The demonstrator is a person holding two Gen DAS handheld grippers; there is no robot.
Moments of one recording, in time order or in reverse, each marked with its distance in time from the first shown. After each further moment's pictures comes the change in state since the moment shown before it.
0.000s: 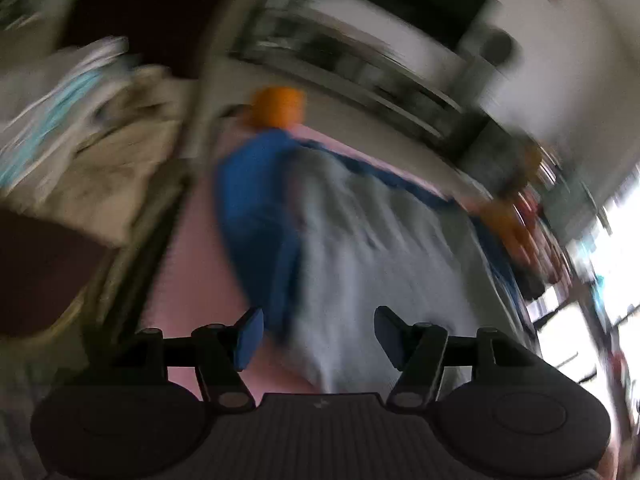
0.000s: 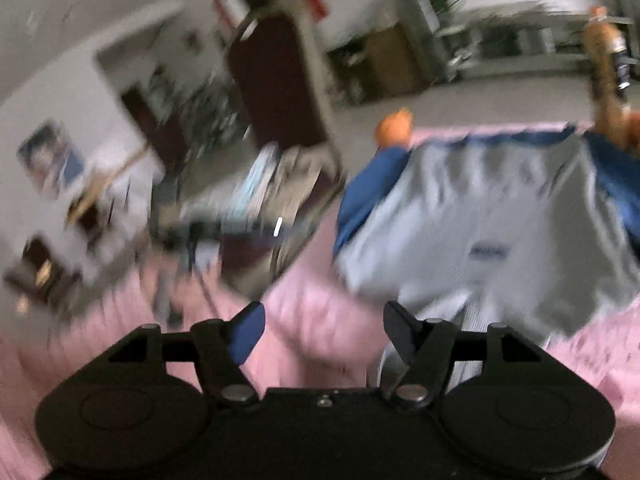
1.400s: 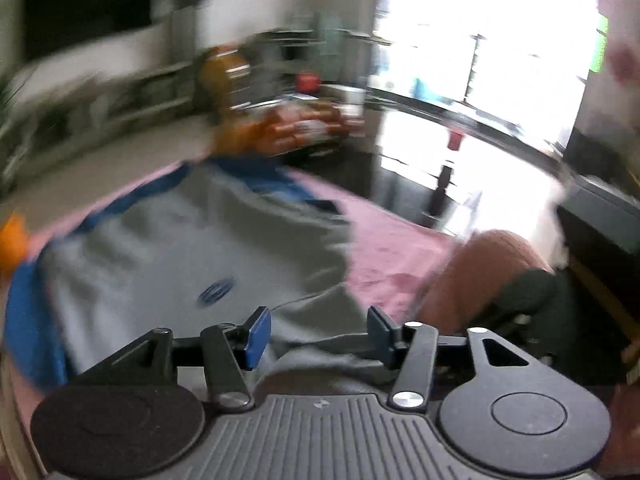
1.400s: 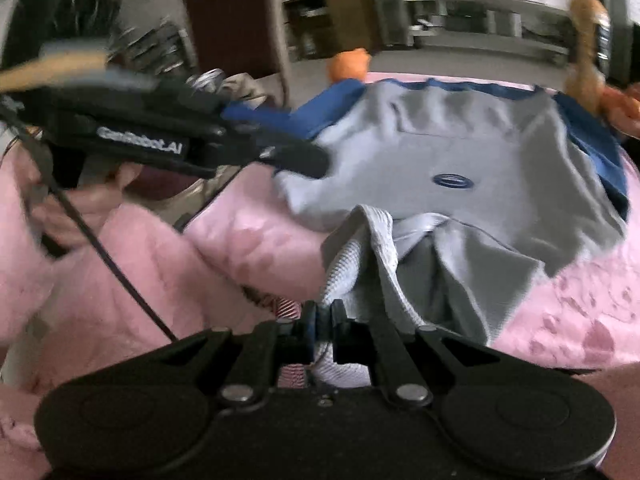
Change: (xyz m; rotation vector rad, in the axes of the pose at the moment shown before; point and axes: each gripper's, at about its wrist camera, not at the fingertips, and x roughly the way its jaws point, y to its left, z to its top) left arm -0.033 -0.212 -0.098 0.997 0.172 -0.486; right arm 0.067 0.007 -0.089 -0.103 0.176 -0.205
